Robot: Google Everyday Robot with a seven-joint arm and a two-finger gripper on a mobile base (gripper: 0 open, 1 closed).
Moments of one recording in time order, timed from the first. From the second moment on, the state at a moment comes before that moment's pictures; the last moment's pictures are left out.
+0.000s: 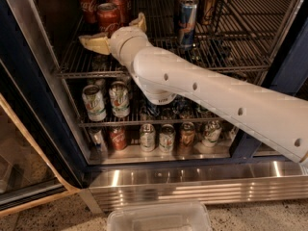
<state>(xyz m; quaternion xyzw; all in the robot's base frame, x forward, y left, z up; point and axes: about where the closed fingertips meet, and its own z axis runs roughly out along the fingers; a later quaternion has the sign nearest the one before) 0.706 0.109 0.970 -0.21 0.65 0.13 0.72</state>
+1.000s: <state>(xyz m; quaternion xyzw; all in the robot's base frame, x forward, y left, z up) 0.735 0.120 0.980 -0.22 0.65 0.13 0.71</state>
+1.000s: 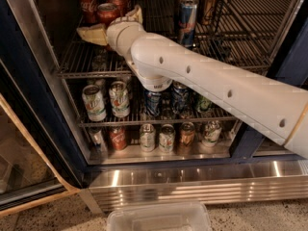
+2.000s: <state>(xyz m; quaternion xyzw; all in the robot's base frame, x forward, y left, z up) 0.742 0.128 0.979 -0.23 0.66 0.14 0.70</state>
